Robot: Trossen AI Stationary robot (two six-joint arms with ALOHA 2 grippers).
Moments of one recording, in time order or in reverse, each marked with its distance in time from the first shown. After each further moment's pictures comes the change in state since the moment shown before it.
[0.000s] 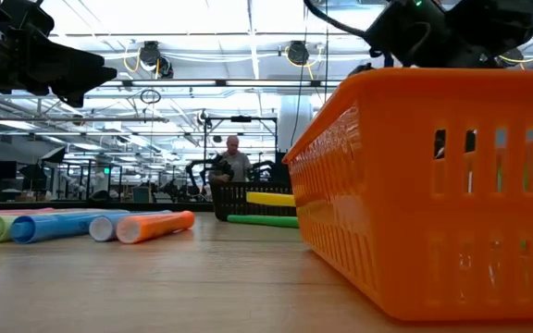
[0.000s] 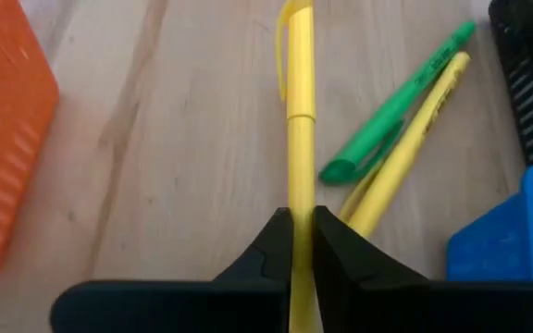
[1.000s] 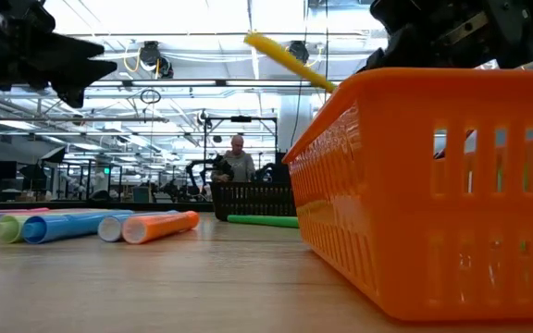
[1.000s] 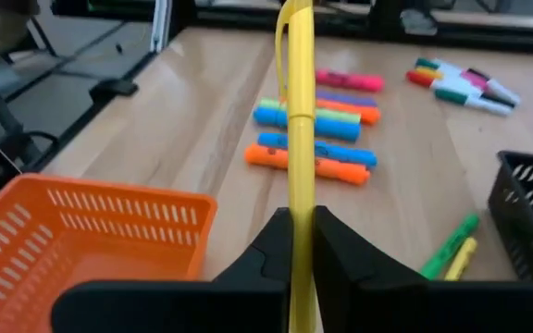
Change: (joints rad) left arm 0.000 0.000 0.000 0.056 0.001 -0.126; right arm 0.065 -0.231 -0.127 0.330 -0.077 0.001
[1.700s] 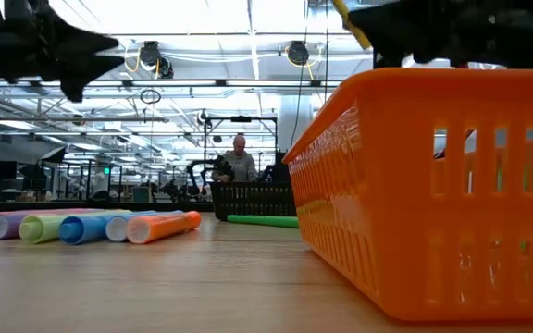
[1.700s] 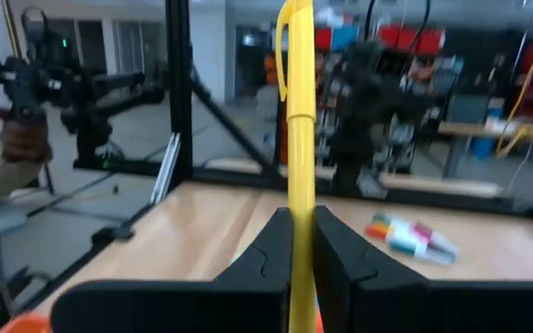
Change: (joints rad) left arm 0.000 0.109 0.000 0.218 -0.179 0.001; right arm -0.033 -0.076 -0.198 0.587 0.004 -0.085
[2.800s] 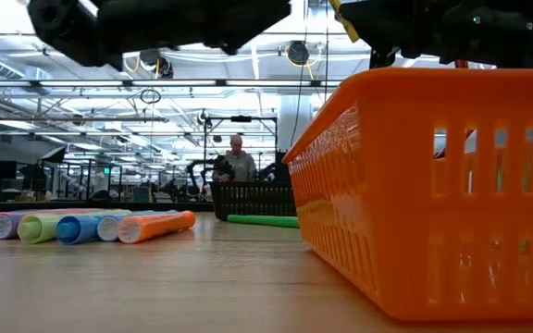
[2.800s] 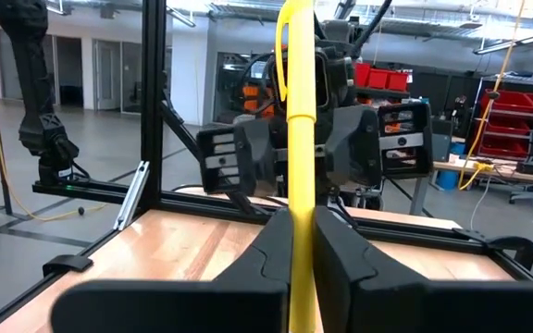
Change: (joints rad) left arm -0.033 1.512 0.672 0.741 0.354 0.378; right arm -0.058 0.000 0.000 0.078 -0.001 -0.058
